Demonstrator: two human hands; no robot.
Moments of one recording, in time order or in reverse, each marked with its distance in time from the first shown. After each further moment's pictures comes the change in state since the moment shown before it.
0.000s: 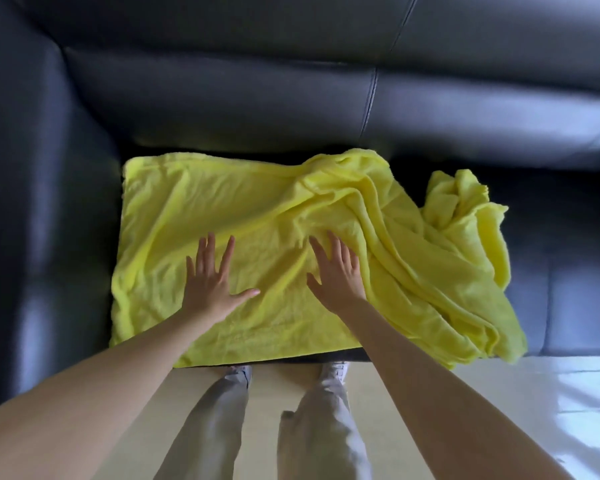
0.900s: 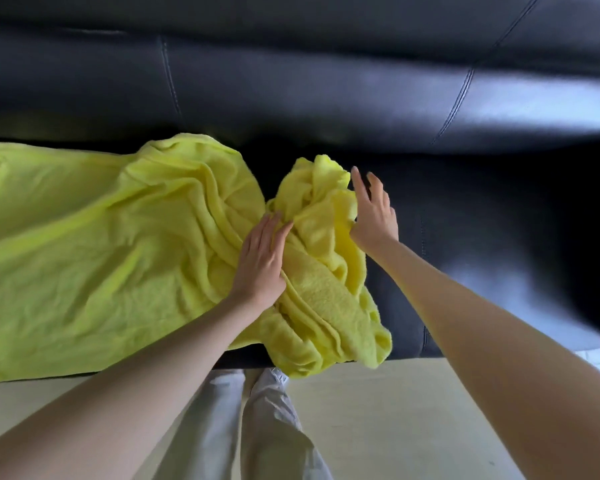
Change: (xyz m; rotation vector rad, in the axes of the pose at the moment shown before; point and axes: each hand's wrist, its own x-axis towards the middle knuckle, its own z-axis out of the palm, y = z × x) left_hand 0.030 0.399 0.035 -0.162 0.334 0.330; right_hand 0.008 0.361 -0.095 0.159 0.053 0.241
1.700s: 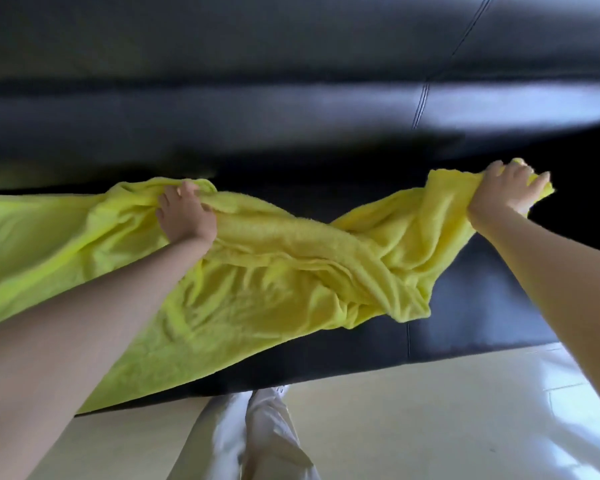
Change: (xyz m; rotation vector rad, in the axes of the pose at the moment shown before) left_hand 0.126 -0.050 -0.056 0.018 0.136 -0.618; right_hand 0.047 0.159 -0.134 -0.716 -0.033 0.624
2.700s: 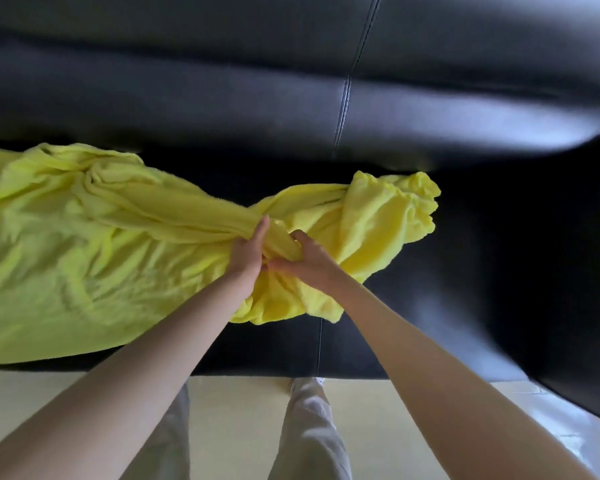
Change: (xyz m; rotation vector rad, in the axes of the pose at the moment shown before) left_hand -0.164 0.187 0.096 -1.087 -0.469 -0.690; right_hand -0.070 -0.038 0.075 1.103 -0.705 -0.811
